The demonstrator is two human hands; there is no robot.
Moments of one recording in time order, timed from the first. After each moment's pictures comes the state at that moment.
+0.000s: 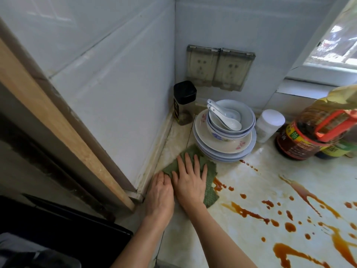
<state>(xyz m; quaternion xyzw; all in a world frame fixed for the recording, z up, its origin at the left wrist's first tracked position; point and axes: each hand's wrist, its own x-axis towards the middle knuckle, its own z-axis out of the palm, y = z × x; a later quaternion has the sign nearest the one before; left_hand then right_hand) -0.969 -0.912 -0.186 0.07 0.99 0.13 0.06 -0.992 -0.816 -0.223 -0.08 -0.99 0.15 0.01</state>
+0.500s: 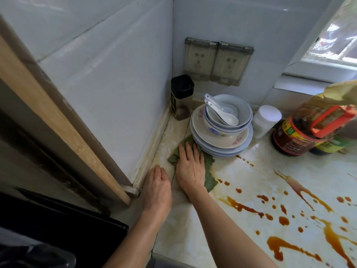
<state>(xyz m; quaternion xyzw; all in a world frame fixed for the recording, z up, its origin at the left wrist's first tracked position) -0.965 -0.910 -0.187 0.08 0.99 0.10 0.07 -1.013 -0.797 -0.215 -0.07 -0.99 0.13 -0.04</state>
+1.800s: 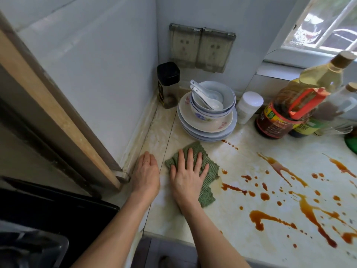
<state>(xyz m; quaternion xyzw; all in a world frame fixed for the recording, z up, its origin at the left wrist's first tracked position) -0.967 -0.914 -0.188 0.08 0.99 0.11 0.09 -0.936 -0.800 -0.231 -0.18 -0.98 0.12 0.05</state>
